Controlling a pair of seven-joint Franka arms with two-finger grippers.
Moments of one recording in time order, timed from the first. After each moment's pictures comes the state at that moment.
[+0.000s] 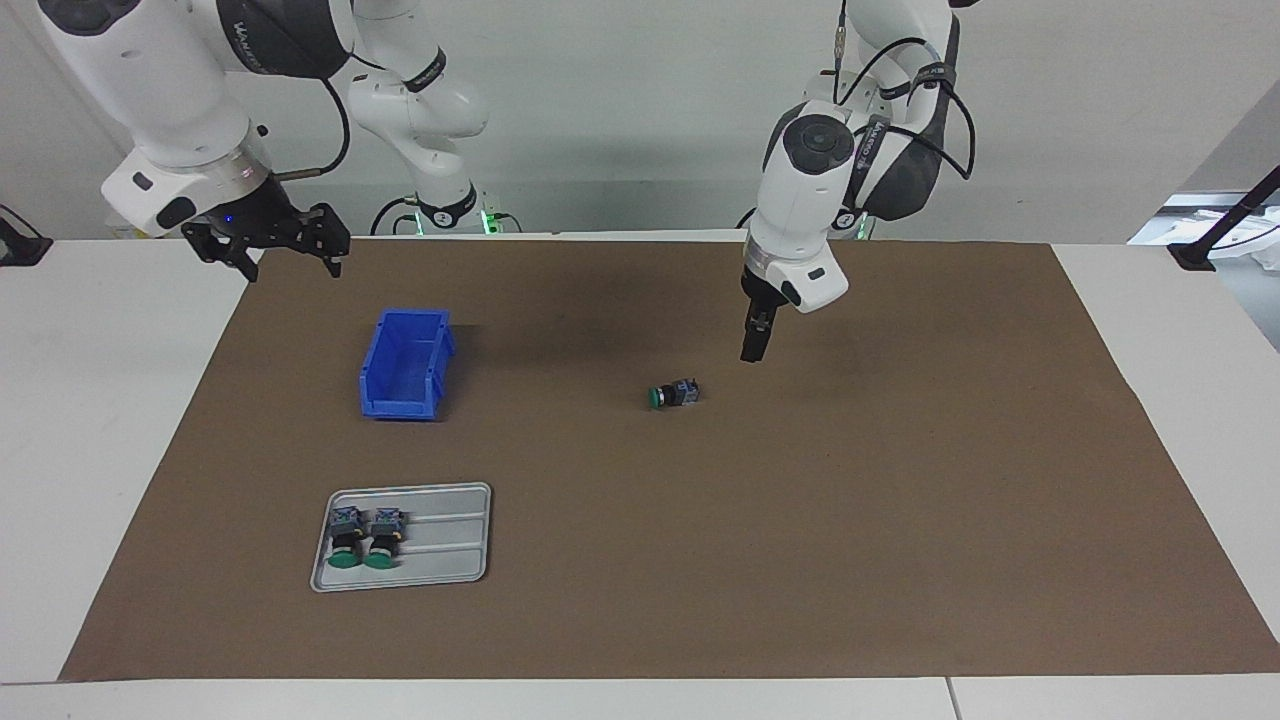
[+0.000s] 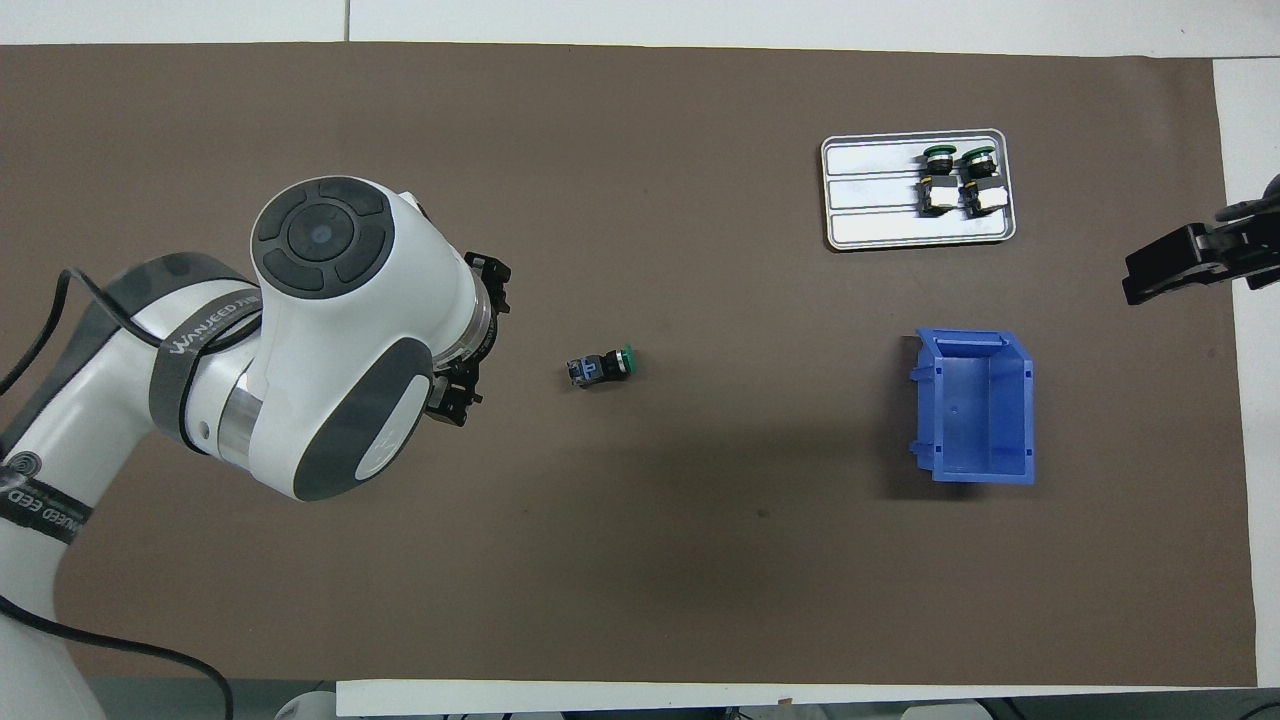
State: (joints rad) left arm -0.61 0.08 0.00 -1.87 -0.05 1.92 -1.78; right arm -0.11 0.06 0.11 -1.48 -0.07 1.40 -0.10
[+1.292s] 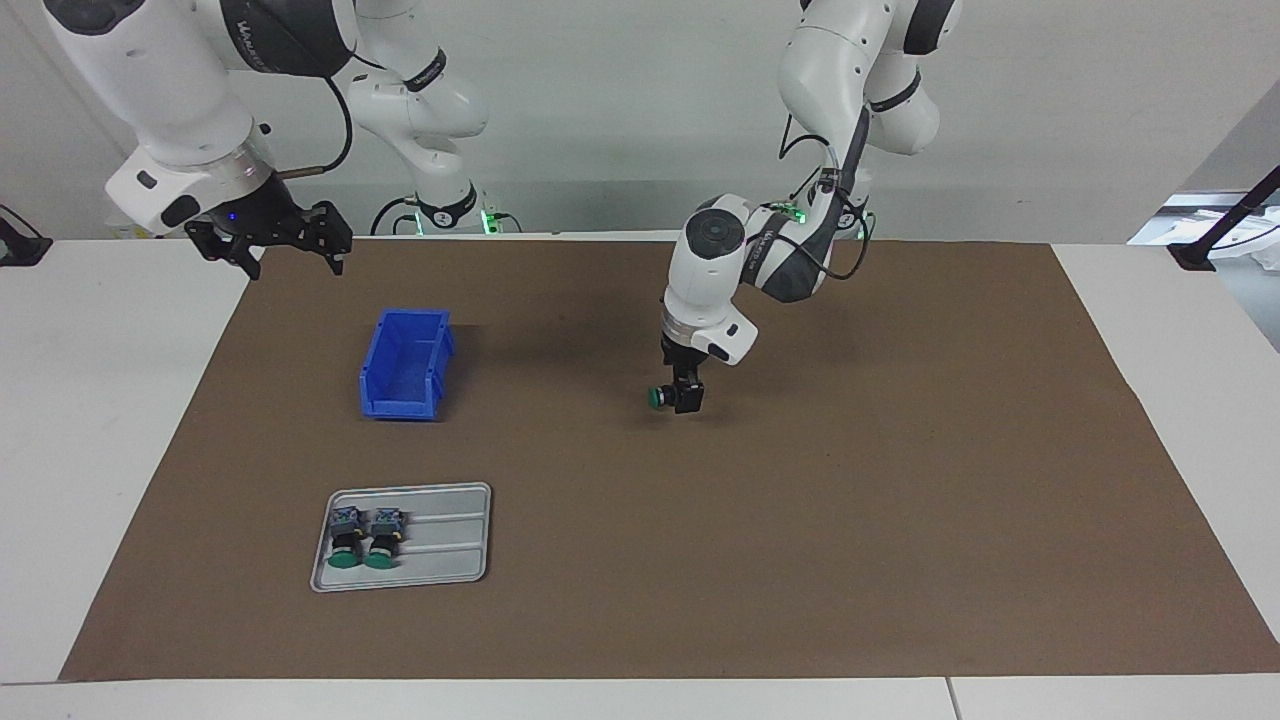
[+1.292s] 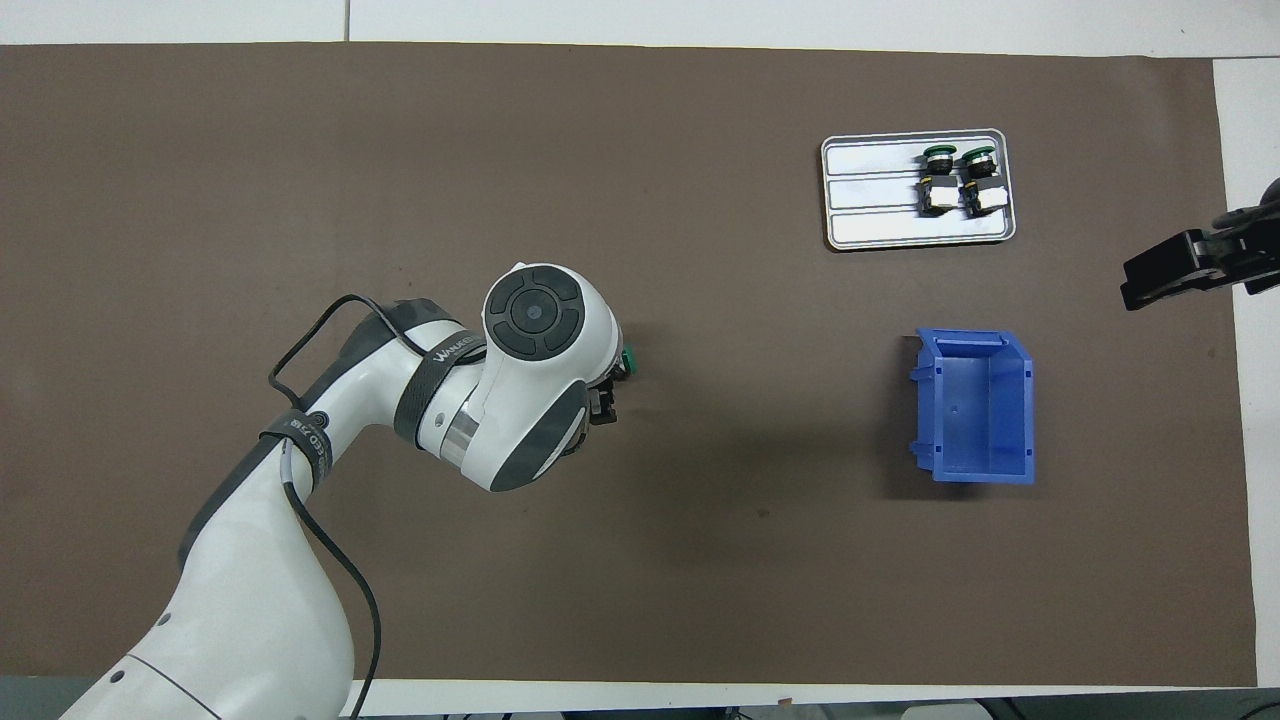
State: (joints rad) left arm -0.75 0.34 0.00 -1.90 -0.09 2.30 -2.33; right arm -0.11 0.05 0.11 -1.49 -0.07 1.40 -0.10
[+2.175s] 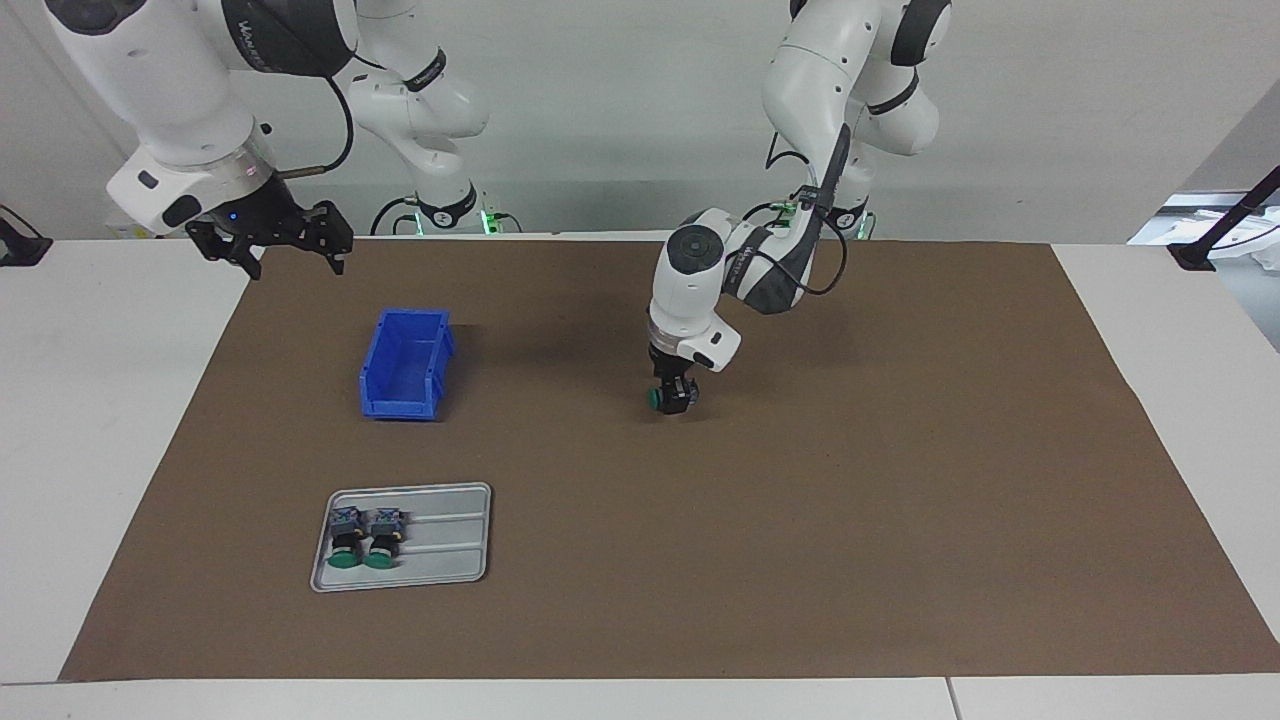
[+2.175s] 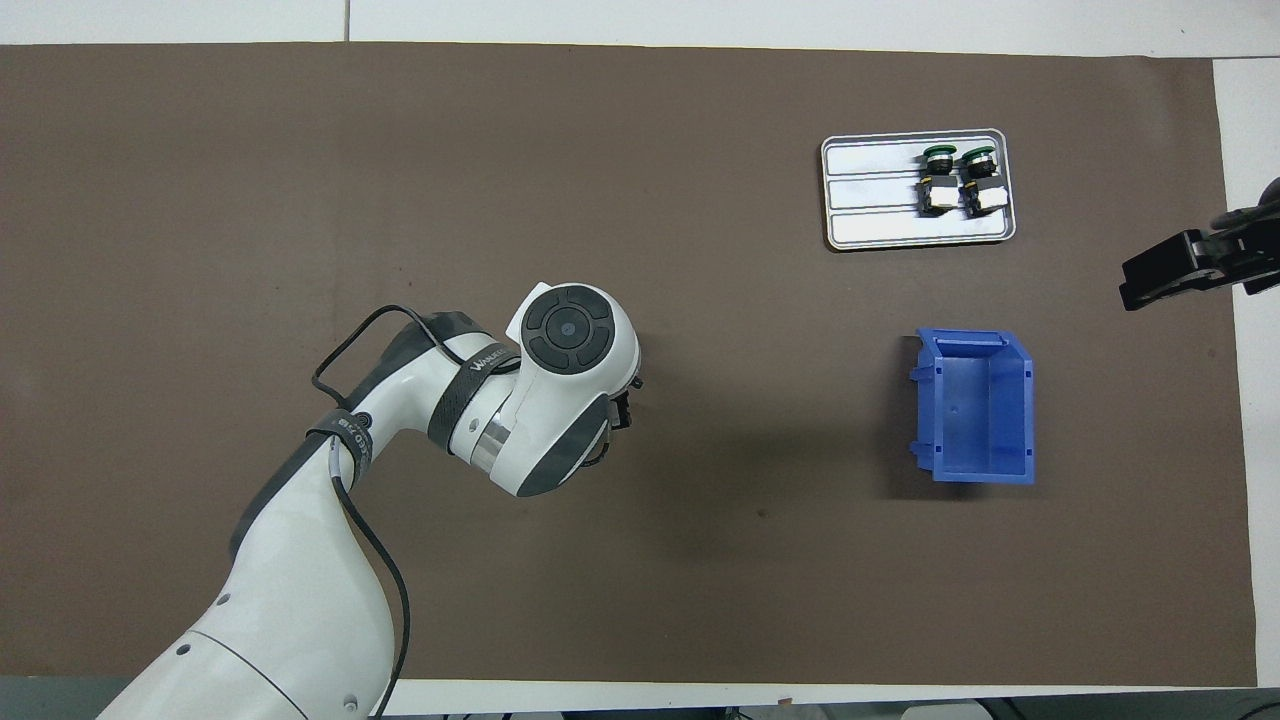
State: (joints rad) left arm -0.78 0.39 0.00 -1.90 -0.09 2.32 -2.37; right arm -0.11 0.05 0.11 -1.49 -0.07 1.40 -0.10
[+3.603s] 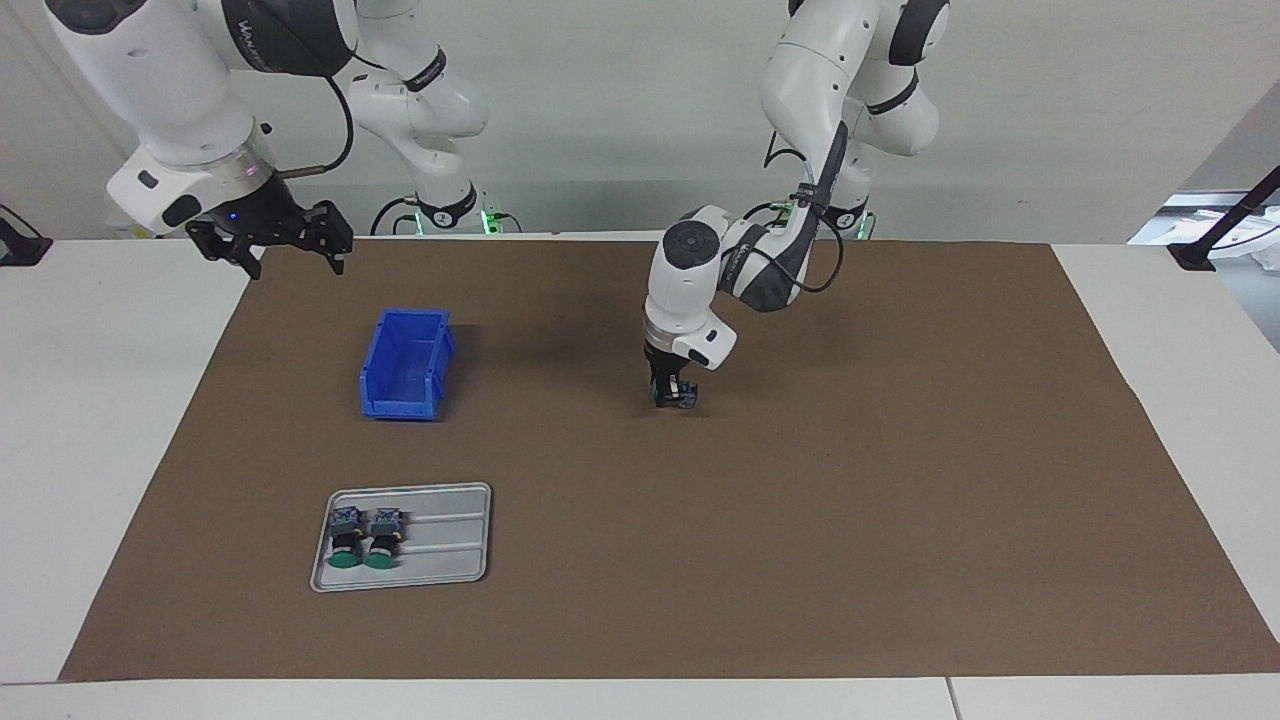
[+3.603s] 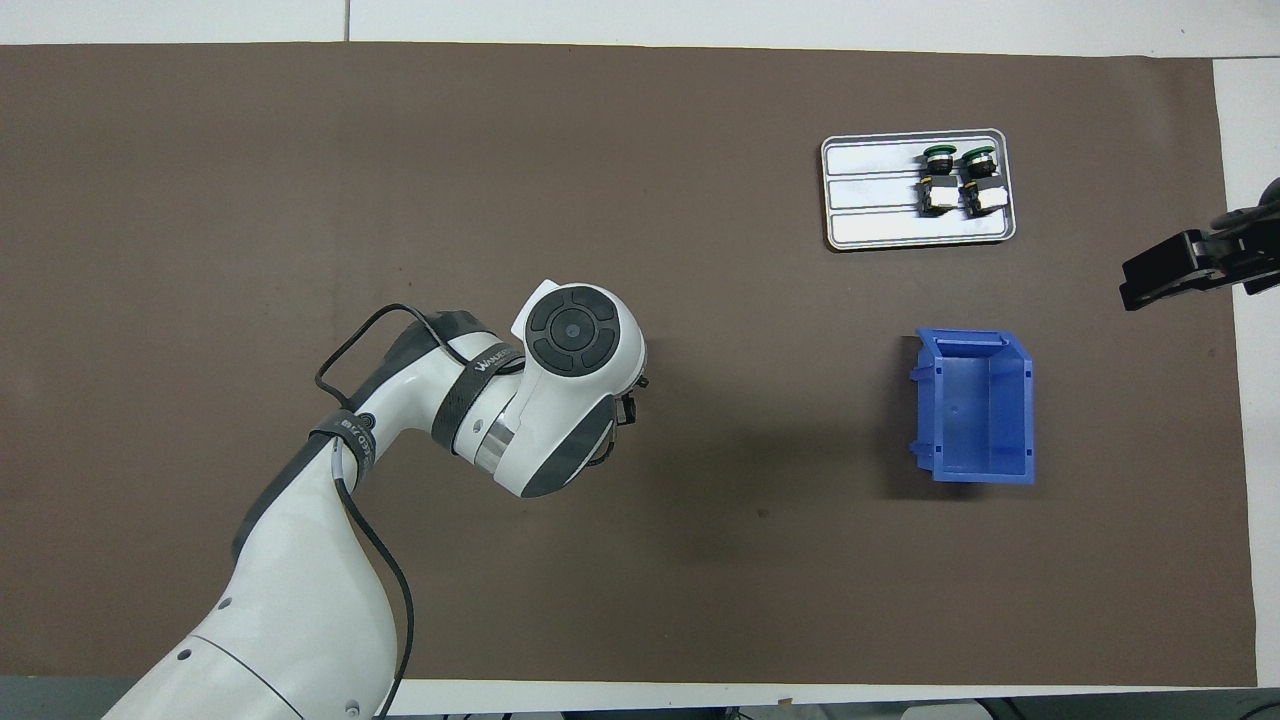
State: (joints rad) left arm -0.79 0.39 0.01 -1.88 -0.09 2.33 -2.37; right arm -0.11 0.05 0.11 -1.49 -0.07 1.40 -0.10
